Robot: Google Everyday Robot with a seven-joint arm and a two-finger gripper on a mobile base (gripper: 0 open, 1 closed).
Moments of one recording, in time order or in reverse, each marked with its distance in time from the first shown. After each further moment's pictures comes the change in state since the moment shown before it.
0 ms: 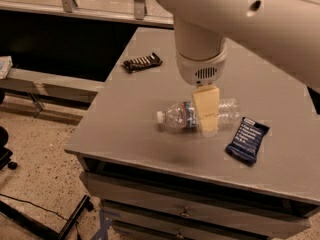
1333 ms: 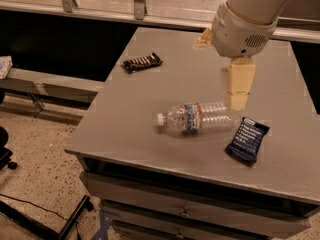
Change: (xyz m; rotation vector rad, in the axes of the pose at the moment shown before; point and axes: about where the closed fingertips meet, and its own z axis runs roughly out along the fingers) arm 0.028 -0.007 -0.041 -0.030 -0.355 -0.096
